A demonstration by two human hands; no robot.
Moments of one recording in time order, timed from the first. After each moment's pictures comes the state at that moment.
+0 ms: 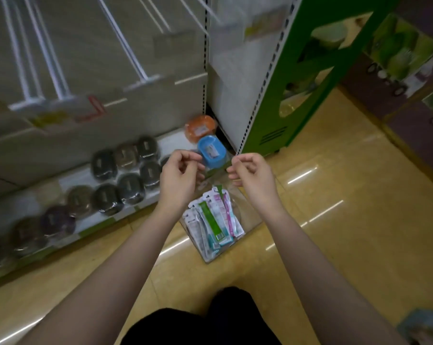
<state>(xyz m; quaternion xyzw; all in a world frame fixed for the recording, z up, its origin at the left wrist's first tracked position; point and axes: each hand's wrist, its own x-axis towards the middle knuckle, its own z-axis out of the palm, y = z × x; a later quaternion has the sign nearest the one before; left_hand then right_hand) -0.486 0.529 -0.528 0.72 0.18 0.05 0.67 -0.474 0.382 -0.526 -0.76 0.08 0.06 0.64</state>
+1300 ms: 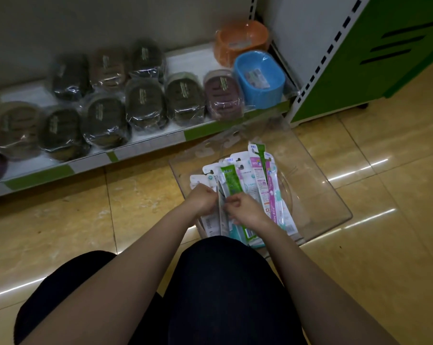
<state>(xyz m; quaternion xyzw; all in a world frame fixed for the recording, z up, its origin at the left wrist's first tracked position) -0.468 0.537 -1.008 0.74 0.32 -0.29 0.53 -0.457 0.407 -1.025 -0.83 0.03 0.39 0.39</state>
